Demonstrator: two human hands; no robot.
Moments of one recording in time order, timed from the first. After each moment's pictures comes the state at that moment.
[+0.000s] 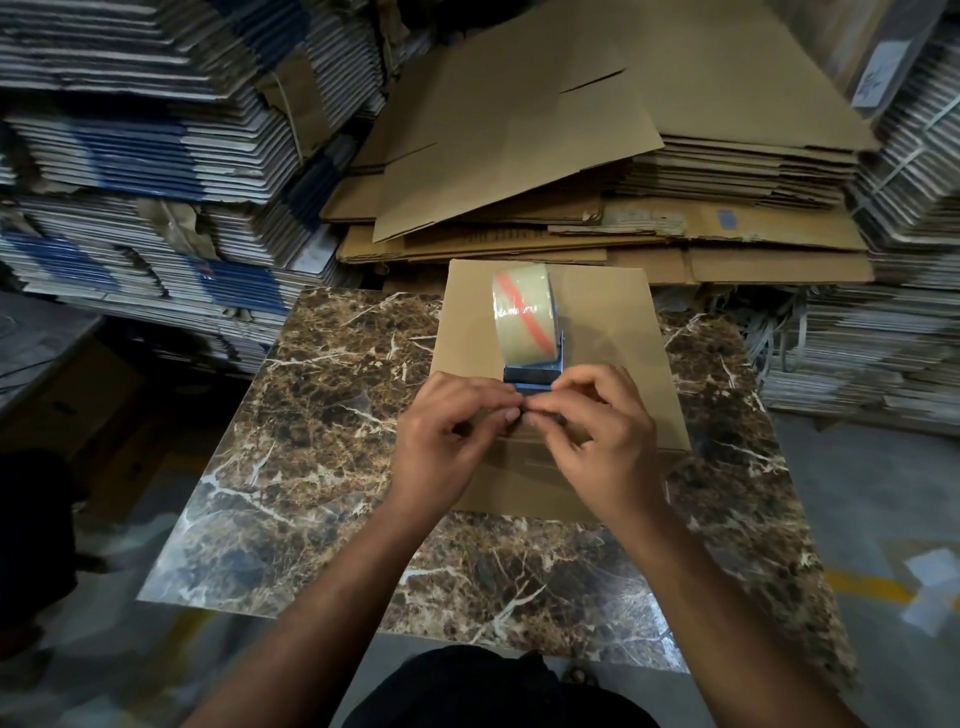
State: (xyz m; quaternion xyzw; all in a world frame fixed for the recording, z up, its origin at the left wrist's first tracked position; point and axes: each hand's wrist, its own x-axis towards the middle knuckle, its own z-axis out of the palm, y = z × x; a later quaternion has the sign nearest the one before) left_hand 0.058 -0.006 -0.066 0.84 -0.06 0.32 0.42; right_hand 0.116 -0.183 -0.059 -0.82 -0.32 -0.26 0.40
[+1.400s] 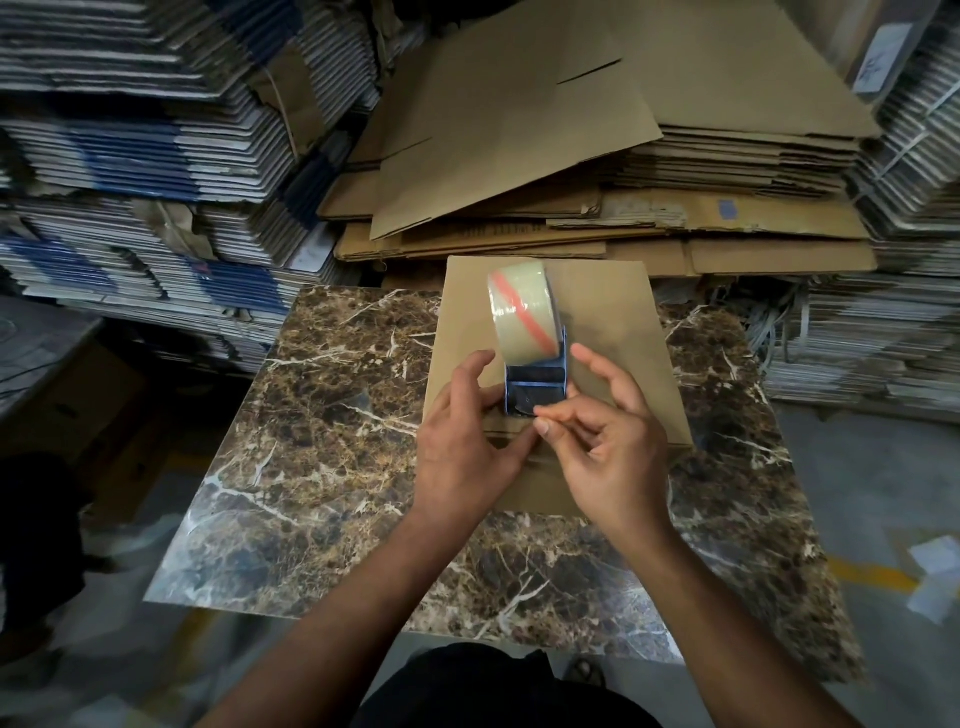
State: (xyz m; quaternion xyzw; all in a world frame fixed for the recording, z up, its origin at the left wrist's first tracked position) left_hand 0.052 -0.038 -0.060 0.88 0.10 0.26 0.37; right_hand 0.095 -0.182 -0.059 -0.80 -0.21 -0.12 0.55
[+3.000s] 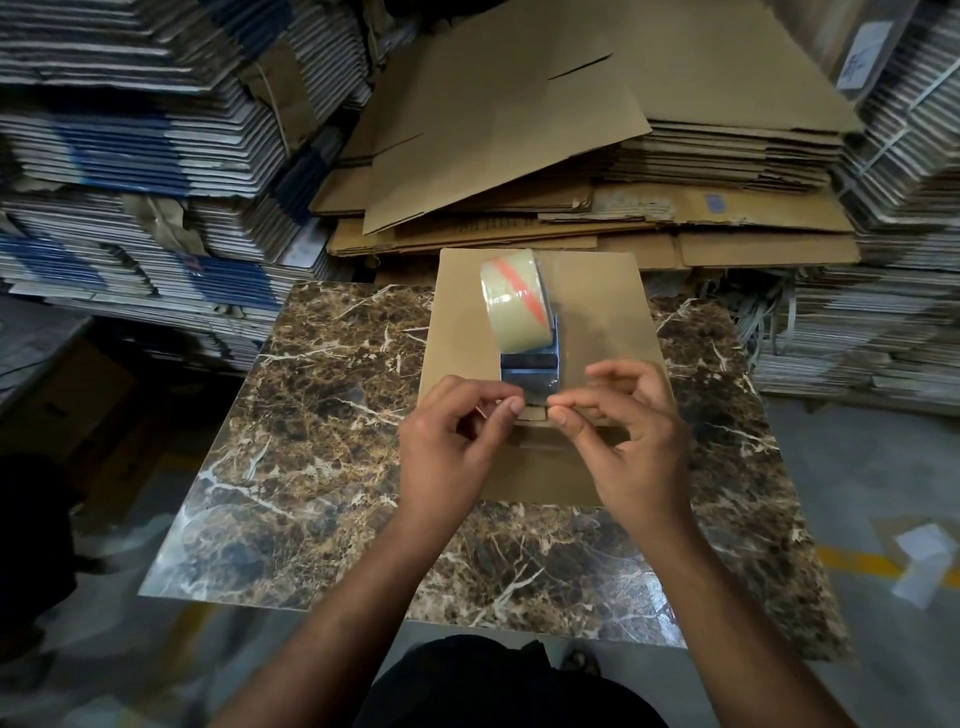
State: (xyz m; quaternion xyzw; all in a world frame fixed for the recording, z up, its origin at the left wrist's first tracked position) left_hand 0.035 -0.032 -0.052 0.81 0.03 0.29 0.50; right_hand 0.090 -0.205 -0.052 -0.80 -0.24 -0.17 0.52
